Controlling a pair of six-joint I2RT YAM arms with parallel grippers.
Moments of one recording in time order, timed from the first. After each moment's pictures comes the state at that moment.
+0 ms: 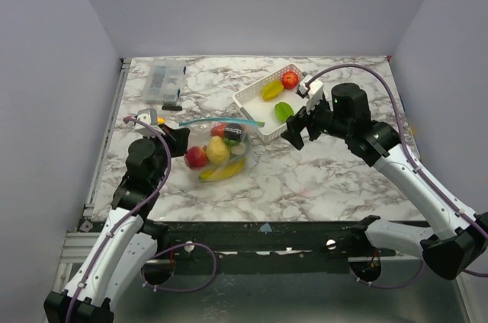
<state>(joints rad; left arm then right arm) -0.30 0.59 0.50 -0.02 -0.04 -0.56 0.55 1.13 1.15 -0.51 -0.29 -0.20</state>
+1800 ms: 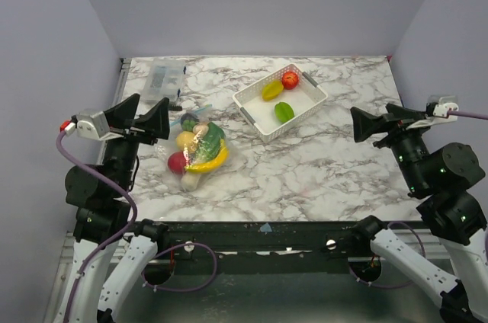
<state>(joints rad) -0.28 0.48 0.90 -0.04 -0.05 -0.32 0.55 0.58 1.12 -0.43 0.31 0.14</state>
